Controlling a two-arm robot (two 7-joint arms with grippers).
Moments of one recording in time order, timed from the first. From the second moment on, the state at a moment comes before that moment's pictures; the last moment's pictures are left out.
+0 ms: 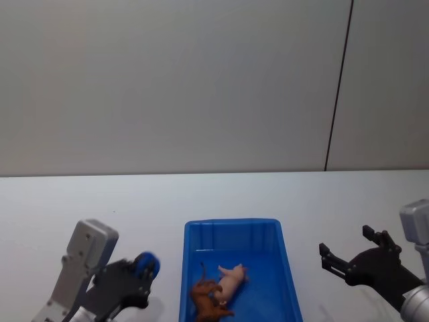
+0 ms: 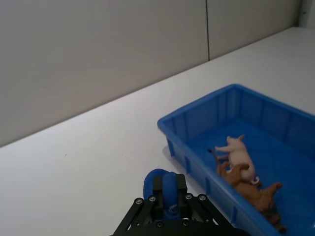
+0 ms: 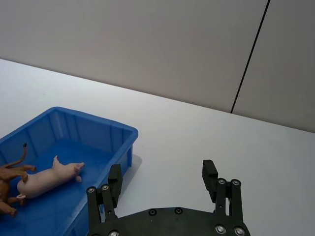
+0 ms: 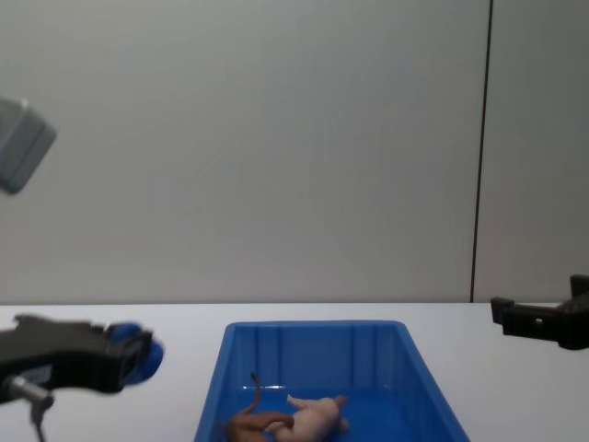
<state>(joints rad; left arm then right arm) -0.05 0.57 0.34 -1.76 -0.39 0.23 -0.06 0.04 0.34 -0.23 -1.72 0.23 0.23 0.14</state>
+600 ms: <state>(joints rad) -0.19 0.47 0.36 -1.69 -0.31 0.13 -0.31 0.04 0.34 -0.23 -1.72 0.23 0.23 0.14</state>
